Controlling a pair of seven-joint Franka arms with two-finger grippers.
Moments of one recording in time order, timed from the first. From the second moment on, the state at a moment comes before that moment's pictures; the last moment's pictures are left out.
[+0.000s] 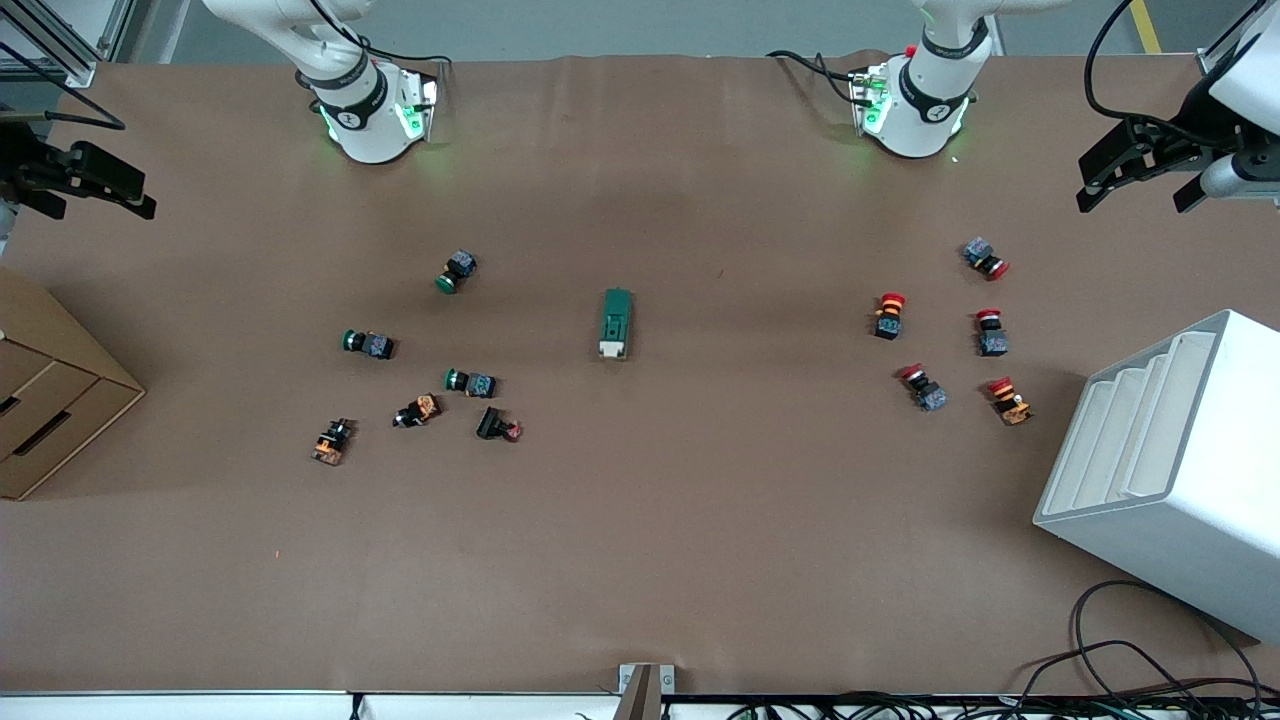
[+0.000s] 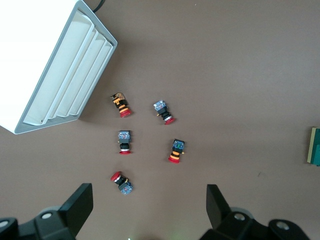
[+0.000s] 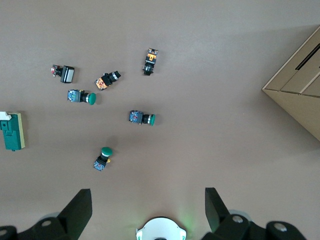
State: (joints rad) left arm 0.00 -0.14 -0.11 -1.61 -0.01 1.52 -0.08; right arm 0.02 -0.06 -0.04 -1.54 0.01 1.36 -0.01
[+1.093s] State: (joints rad) left arm -0.11 0.12 -0.54 -1.57 0.02 1.76 -0.57; right arm 0.02 -0.06 -0.04 -1.54 0.01 1.36 -0.01
